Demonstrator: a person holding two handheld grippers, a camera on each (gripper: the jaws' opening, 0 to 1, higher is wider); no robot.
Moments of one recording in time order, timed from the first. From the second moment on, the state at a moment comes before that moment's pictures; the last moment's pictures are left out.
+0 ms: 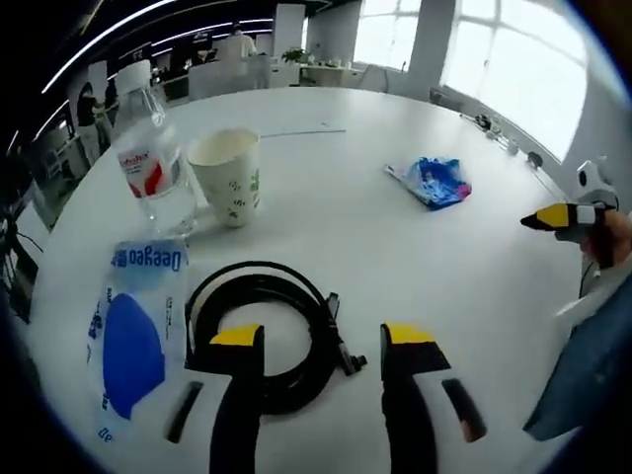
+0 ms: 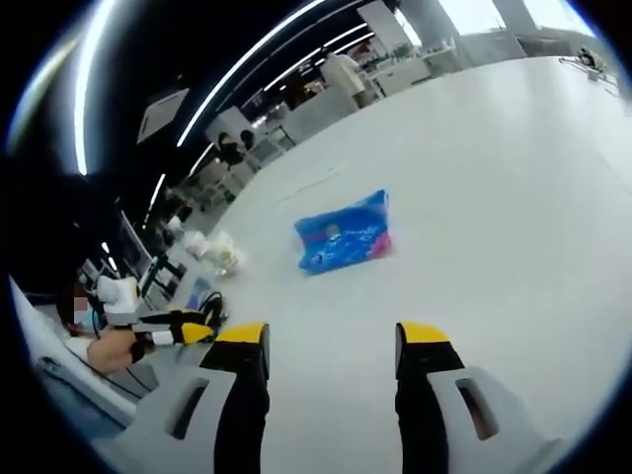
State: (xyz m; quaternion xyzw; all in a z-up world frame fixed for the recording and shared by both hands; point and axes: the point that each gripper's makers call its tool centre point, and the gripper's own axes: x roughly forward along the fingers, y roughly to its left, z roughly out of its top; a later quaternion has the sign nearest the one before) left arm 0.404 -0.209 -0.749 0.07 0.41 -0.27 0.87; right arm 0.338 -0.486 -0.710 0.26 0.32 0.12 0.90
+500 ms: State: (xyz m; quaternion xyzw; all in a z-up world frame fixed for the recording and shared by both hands) left arm 0.398 -0.210 -0.762 0.16 0.42 -0.30 0.84; right arm 0.335 -0.492 -0.715 0.28 0.33 0.11 0.90
